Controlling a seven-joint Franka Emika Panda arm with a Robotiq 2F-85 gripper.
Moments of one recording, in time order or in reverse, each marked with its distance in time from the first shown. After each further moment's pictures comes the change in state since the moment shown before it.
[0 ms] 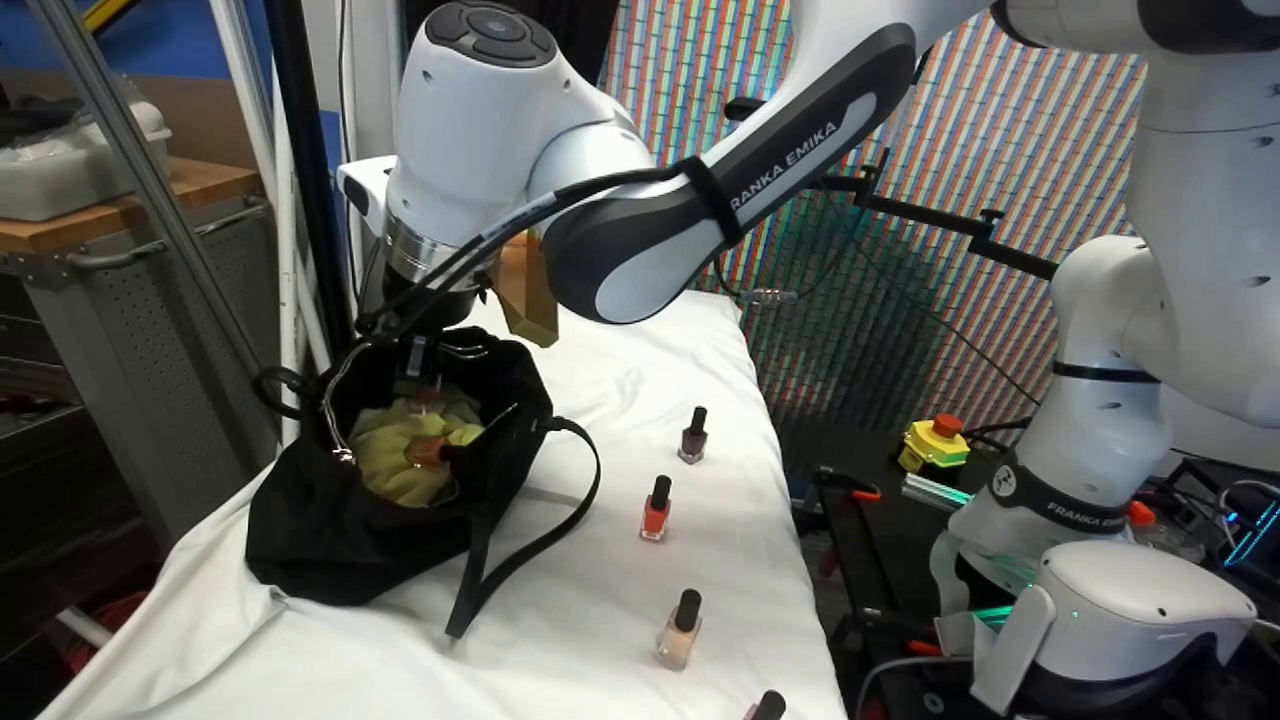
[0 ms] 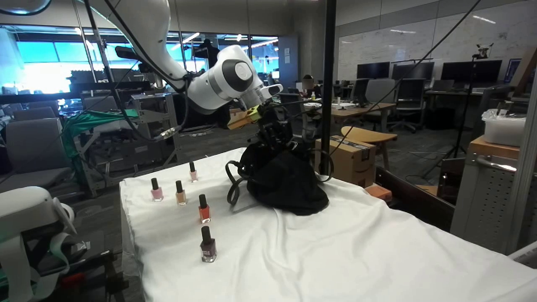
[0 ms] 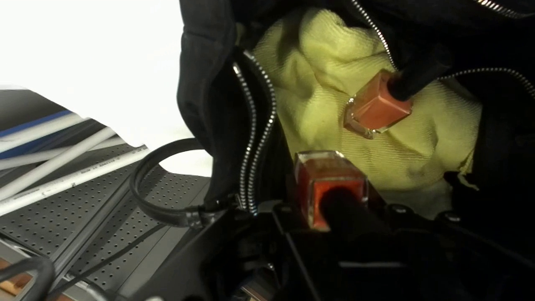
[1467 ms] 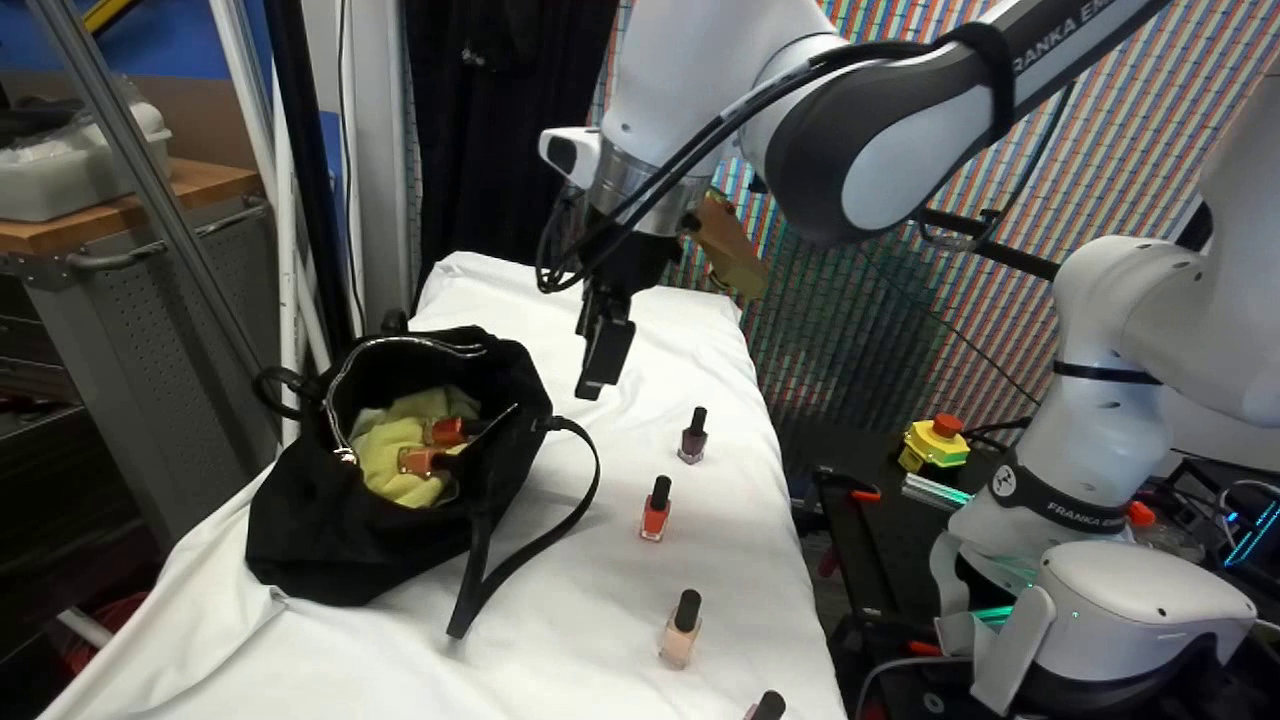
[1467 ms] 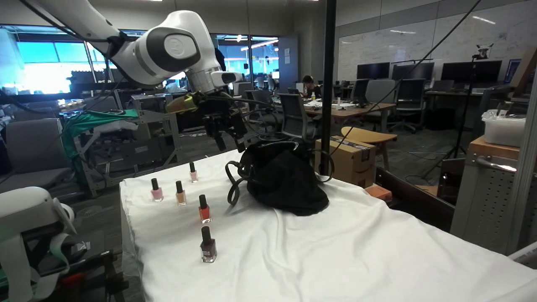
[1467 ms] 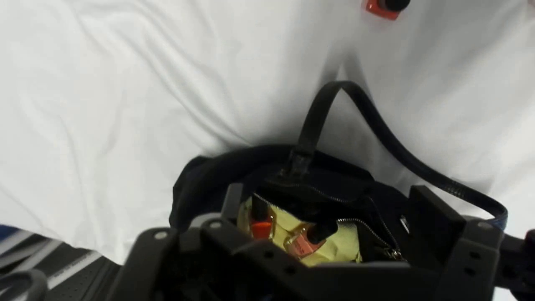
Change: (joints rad) arm -0.039 -0.507 0.050 -0.542 0.295 -0.062 -0.122
